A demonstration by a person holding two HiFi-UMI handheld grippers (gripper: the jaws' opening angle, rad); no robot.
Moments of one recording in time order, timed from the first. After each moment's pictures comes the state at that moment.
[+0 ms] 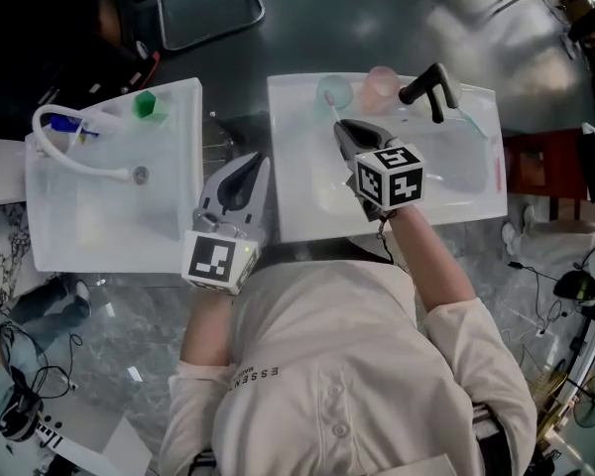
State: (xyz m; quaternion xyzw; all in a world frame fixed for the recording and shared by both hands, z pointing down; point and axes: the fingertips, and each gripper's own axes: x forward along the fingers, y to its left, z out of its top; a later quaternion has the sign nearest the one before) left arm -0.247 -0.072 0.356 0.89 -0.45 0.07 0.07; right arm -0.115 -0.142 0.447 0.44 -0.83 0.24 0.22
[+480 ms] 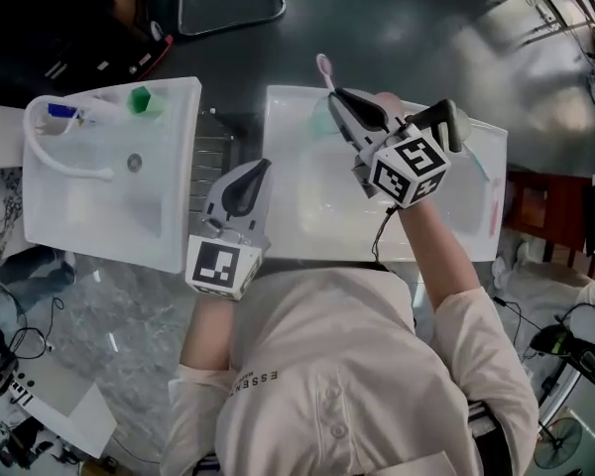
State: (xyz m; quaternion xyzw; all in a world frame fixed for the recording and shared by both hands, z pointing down) left arm -0.209 -0.106 0.375 0.85 -0.51 0.10 0.10; right arm -0.124 -0.227 0.373 0.30 -0.94 0.15 0.06
